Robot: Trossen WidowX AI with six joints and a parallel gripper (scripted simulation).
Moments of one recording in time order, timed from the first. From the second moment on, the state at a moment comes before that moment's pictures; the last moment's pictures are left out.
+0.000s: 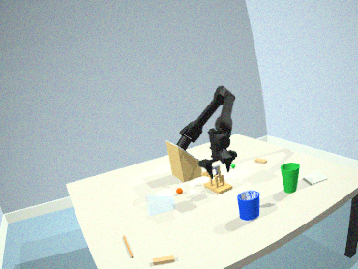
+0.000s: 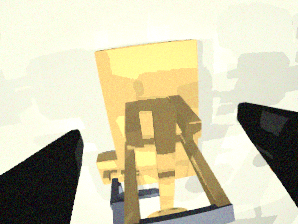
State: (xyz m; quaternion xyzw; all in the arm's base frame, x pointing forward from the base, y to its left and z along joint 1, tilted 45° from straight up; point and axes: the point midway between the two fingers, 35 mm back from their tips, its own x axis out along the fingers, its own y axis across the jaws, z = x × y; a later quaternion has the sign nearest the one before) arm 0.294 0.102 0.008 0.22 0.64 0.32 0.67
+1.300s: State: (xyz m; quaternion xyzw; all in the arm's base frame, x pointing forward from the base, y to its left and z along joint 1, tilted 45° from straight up) arm 0.290 0.130 -0.022 0.22 0.64 0.32 0.66
